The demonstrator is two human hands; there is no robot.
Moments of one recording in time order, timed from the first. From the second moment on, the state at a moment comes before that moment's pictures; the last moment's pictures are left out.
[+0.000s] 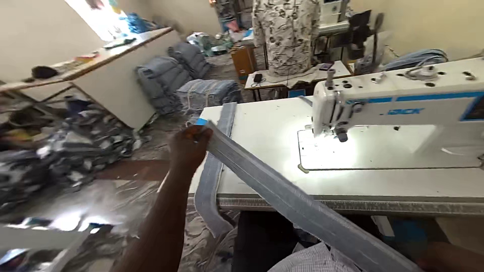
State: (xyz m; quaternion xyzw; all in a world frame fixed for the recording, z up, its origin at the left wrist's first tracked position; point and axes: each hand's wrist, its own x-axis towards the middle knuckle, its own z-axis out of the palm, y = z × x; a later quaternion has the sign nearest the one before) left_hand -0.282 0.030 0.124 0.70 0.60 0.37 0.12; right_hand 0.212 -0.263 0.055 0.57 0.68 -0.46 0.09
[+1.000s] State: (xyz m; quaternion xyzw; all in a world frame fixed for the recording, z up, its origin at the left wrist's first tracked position) left_hand -0.151 -0.120 0.069 0.67 0.21 0.44 0.56; right_hand 0.066 -0.178 0.058 0.36 0.65 -0.30 -0.60
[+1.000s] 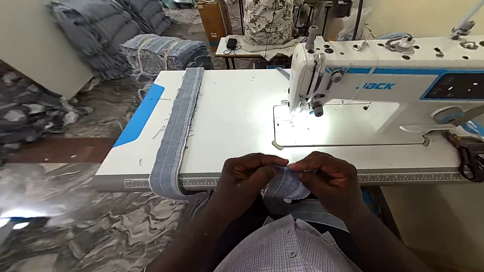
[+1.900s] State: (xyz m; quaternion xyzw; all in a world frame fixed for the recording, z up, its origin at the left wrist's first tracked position) left_hand -0.126 -0.149 0.062 0.81 0.30 0.48 0.15; right_hand 0.056 -0.175 0.059 0.42 0.65 -0.14 -0.62
